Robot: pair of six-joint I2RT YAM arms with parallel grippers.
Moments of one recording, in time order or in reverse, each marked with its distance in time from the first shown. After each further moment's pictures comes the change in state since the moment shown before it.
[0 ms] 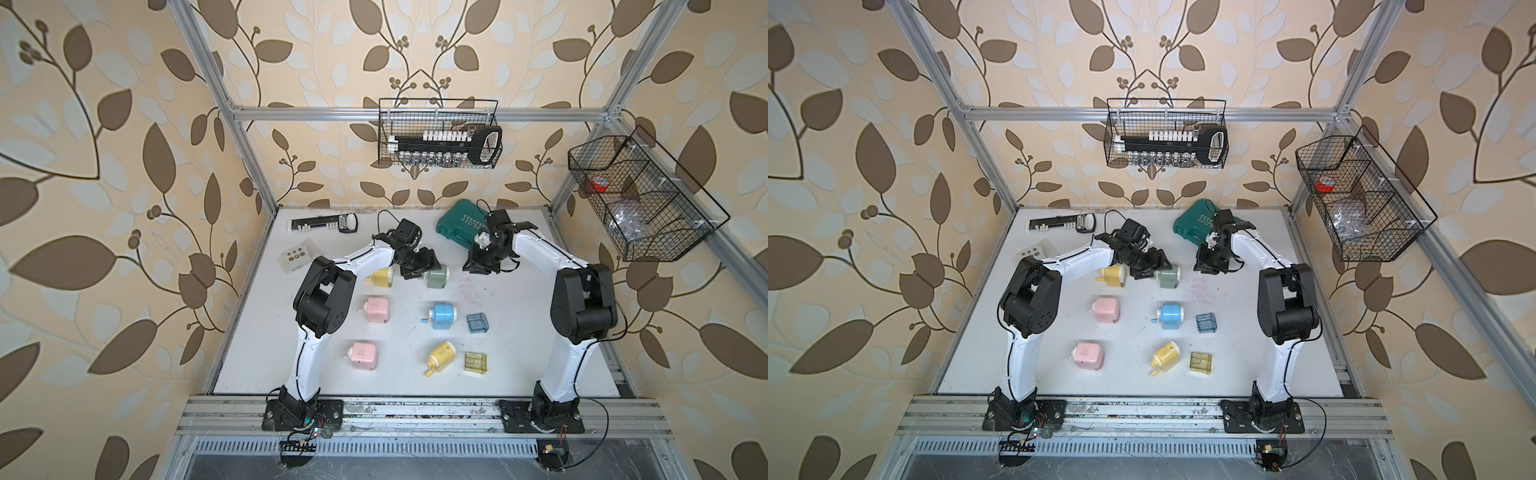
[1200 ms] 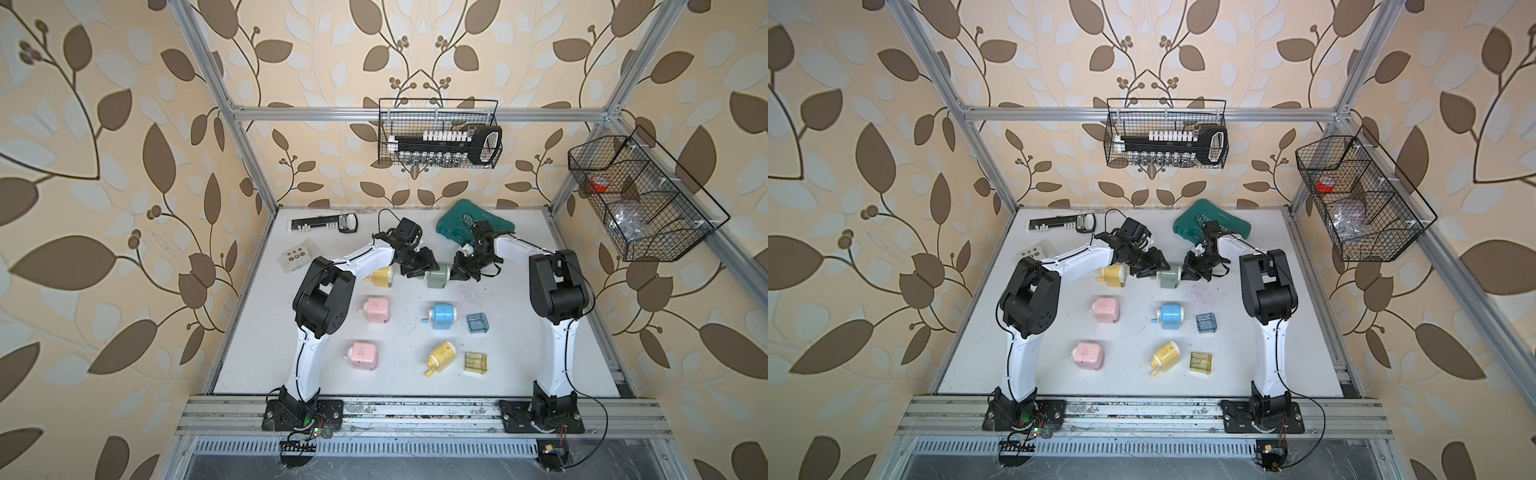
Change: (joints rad) left arm -0.002 -0.002 0.011 -0.017 0.008 0.032; right arm 0.028 0.256 0.050 0.127 -0.264 0.103
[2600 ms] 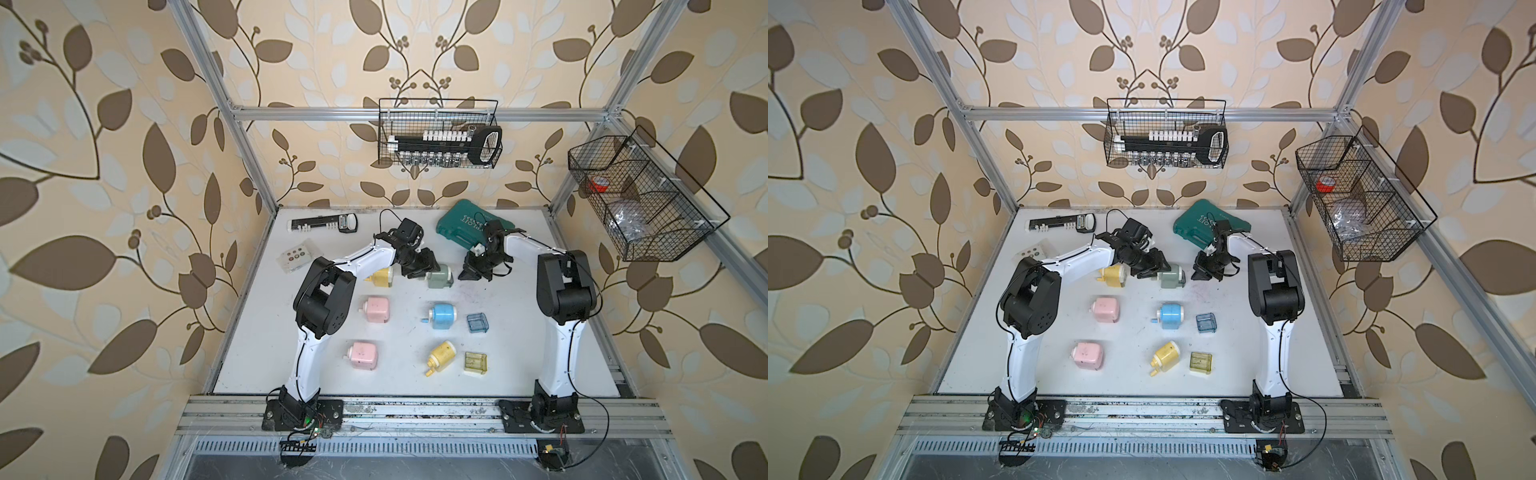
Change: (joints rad) left arm -0.008 0.000 0.005 -0.013 -0.004 0.002; right arm -0.063 -0.016 -0.008 -0.069 0.093 -0.019
